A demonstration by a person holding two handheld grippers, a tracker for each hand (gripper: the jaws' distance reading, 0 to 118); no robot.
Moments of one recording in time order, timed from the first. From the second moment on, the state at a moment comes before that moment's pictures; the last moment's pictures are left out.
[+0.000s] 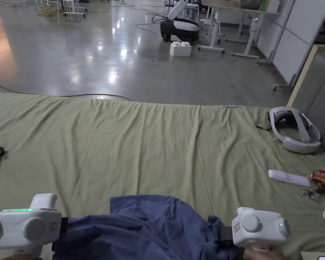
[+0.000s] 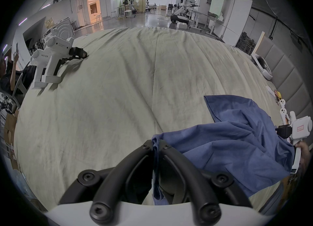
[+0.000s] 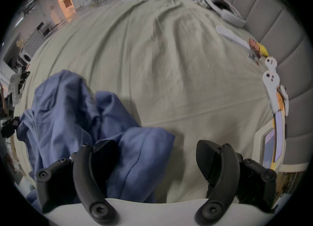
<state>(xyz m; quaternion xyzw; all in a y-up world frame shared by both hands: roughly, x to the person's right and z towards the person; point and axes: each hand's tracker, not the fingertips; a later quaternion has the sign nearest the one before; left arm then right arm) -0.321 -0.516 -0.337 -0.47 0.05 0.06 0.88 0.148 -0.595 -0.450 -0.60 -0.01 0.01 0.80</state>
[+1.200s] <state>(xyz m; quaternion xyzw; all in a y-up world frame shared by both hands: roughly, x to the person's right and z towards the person) -0.344 -0.516 -0.364 -0.44 0.04 0.06 0.90 0.126 -0.568 -0.403 -0.47 -0.01 -0.05 0.88</state>
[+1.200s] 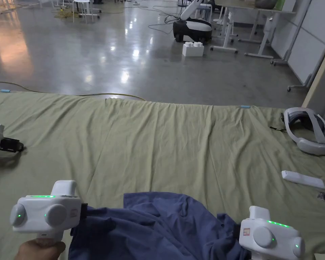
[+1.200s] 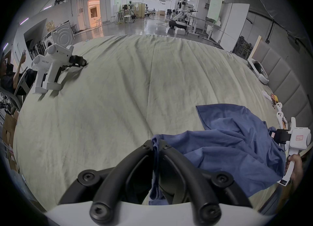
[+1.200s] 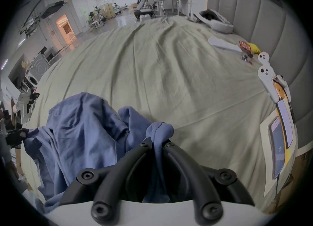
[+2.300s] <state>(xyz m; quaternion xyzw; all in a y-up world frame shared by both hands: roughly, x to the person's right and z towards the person) -0.439 -0.255 -0.355 -0.19 0.07 0.05 0.98 0.146 -0.254 -0.395 -0.15 0.02 0.00 0.99</state>
